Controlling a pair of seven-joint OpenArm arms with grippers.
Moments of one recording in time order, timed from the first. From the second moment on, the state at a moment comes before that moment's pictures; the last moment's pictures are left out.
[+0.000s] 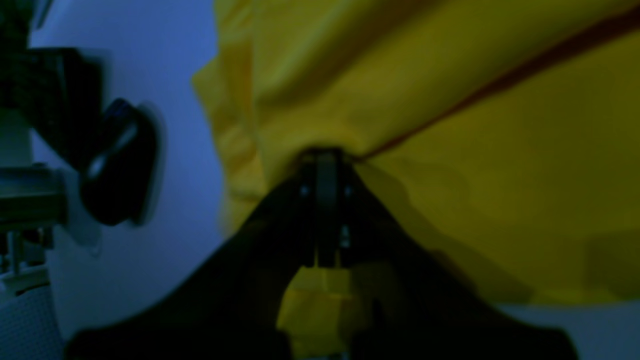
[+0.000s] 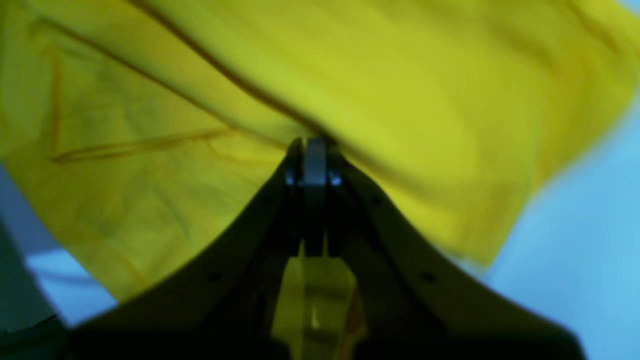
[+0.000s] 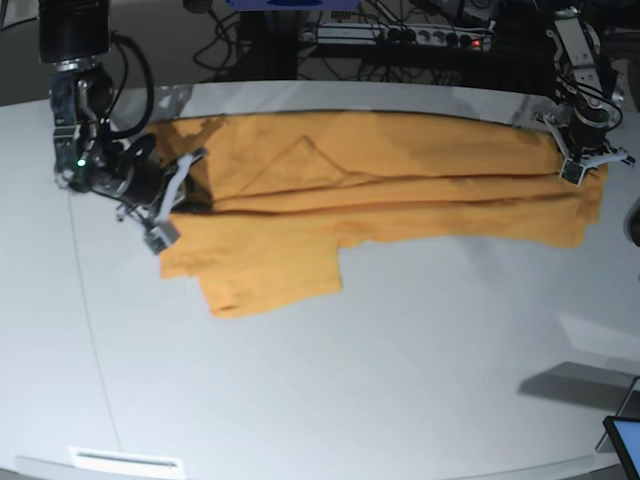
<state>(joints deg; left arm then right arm) 19.3 -20.3 -33.0 80.5 28.1 -33.7 5.8 -4.6 16.8 0.9 84.0 27.5 33.9 -47.9</state>
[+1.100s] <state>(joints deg) 10.2 -10.8 -19.3 87.2 27.7 -36.3 15.0 3.8 29.9 7.7 58.2 29.5 36.7 -31.1</state>
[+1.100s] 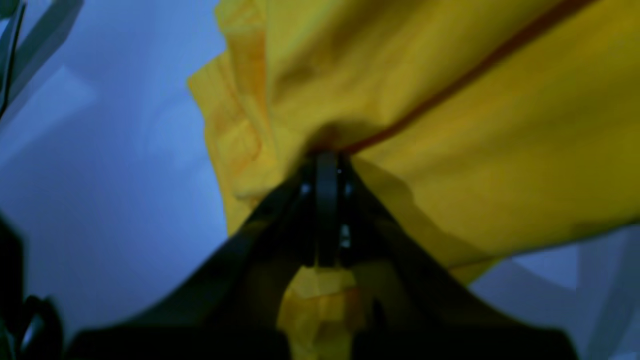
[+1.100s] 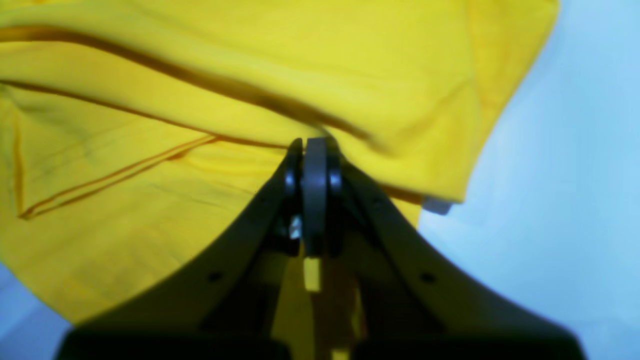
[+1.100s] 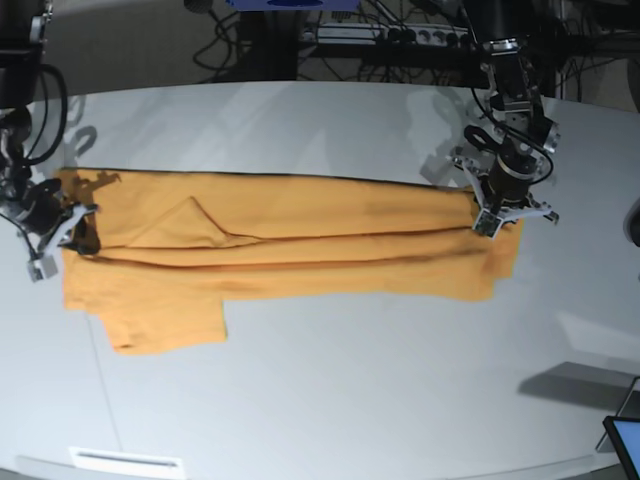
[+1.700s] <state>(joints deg) 12.5 -10.7 -15.2 94.4 28.7 -38.3 22.6 3.7 32.1 7.9 57.0 28.9 36.3 -30.7</state>
